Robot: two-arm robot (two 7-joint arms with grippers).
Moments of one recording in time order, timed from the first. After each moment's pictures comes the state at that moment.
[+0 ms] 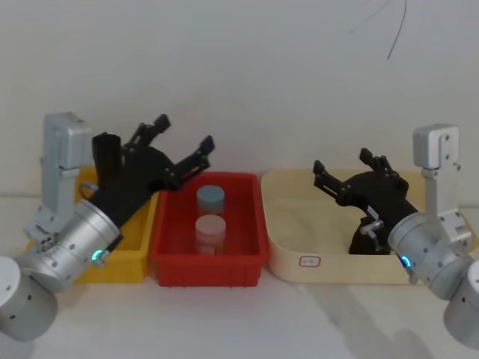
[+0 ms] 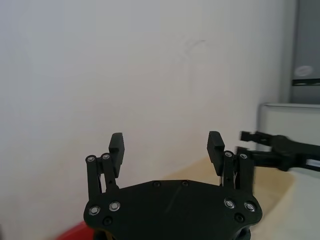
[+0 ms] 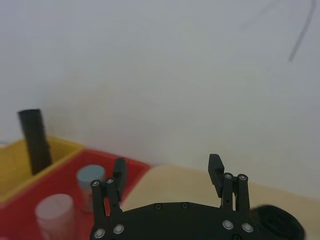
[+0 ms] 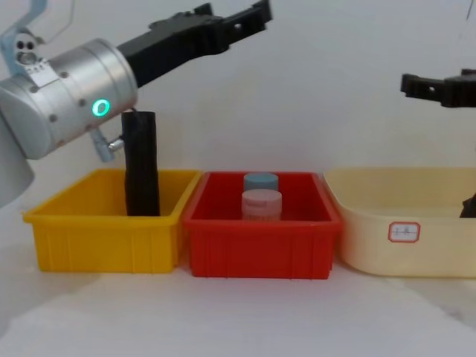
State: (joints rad) left arm -0.51 0.20 0.37 -1.36 -0.50 -0.21 -0.49; right arm 0.35 0.24 -0.14 -1.52 0.22 0.14 0.26
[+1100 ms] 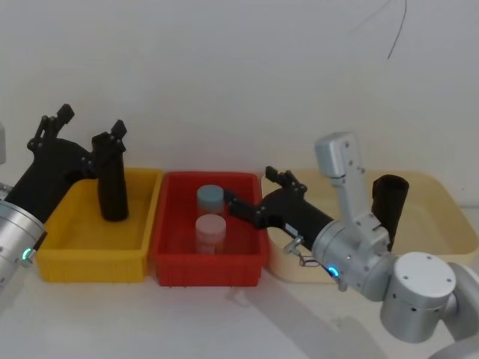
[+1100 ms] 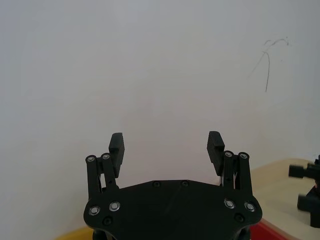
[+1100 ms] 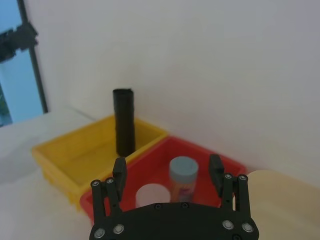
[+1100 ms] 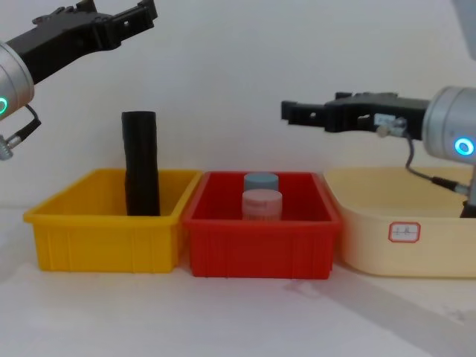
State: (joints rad) left arm -0.43 0.28 0.23 -1.43 -0.44 -0.24 -0.34; right arm 0.43 0.20 -0.32 -1.44 0.24 0.18 0.37
